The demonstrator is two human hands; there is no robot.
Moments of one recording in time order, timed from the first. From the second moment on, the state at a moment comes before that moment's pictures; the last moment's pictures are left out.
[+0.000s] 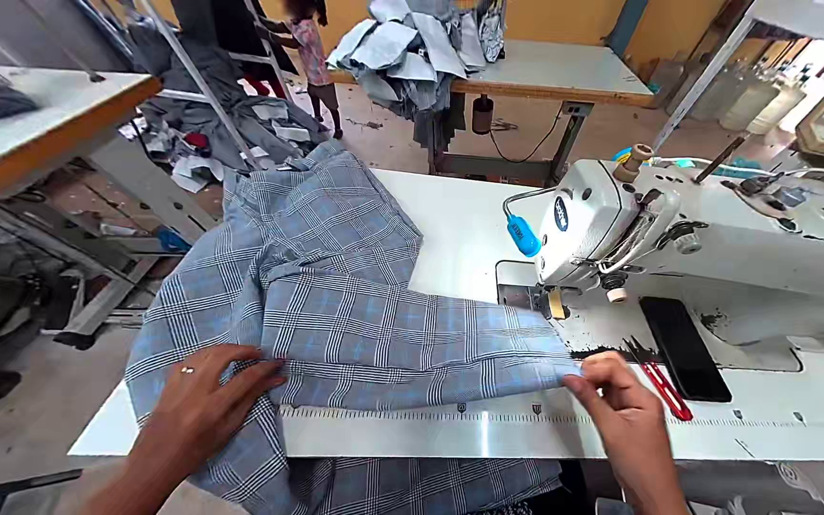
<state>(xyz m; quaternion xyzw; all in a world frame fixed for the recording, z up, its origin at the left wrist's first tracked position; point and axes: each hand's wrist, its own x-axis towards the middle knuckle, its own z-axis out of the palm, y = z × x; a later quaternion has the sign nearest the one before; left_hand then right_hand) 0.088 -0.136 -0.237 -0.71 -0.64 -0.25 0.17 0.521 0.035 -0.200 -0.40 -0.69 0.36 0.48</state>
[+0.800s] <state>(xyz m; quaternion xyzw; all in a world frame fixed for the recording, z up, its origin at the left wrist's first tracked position) 0.037 -0.044 -0.060 -0.74 -0.59 -0.32 0.10 0.516 0.023 -0.193 -0.29 -0.56 0.49 0.60</state>
